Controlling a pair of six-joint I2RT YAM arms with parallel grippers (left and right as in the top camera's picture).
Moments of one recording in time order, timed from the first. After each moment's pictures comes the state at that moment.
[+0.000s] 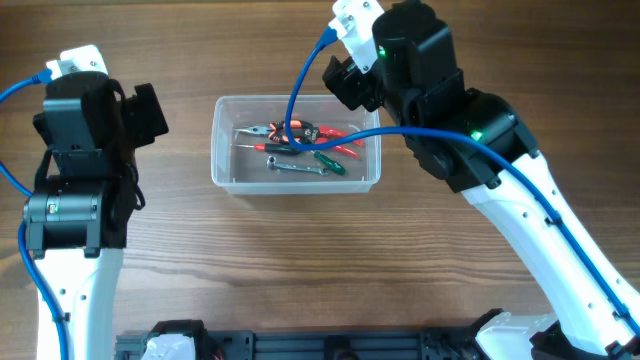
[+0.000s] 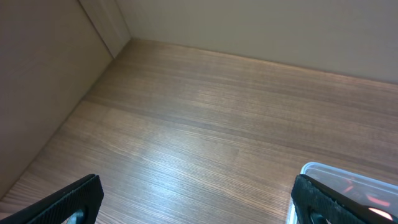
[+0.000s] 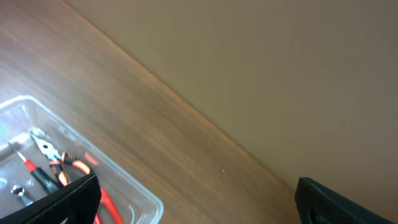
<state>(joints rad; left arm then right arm) 0.01 1.14 1.31 -0.77 -0.39 -0.11 0.62 1.53 1.74 -0.75 0.32 -0.36</state>
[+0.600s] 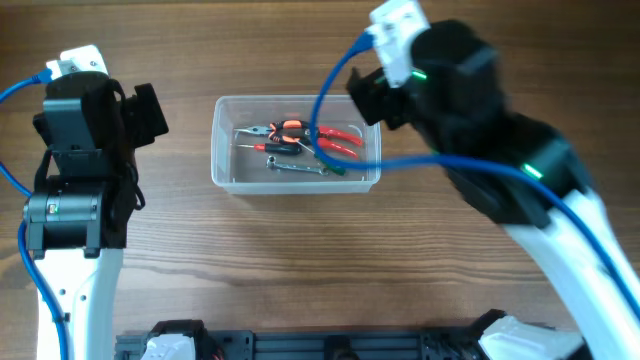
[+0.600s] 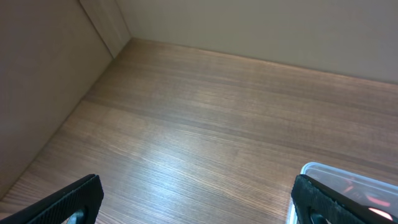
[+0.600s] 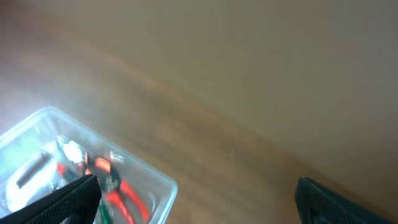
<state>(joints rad) 0.01 1.14 1.31 -0.77 -0.39 -0.11 0.62 1.37 1.74 -0.83 0.33 -0.19</state>
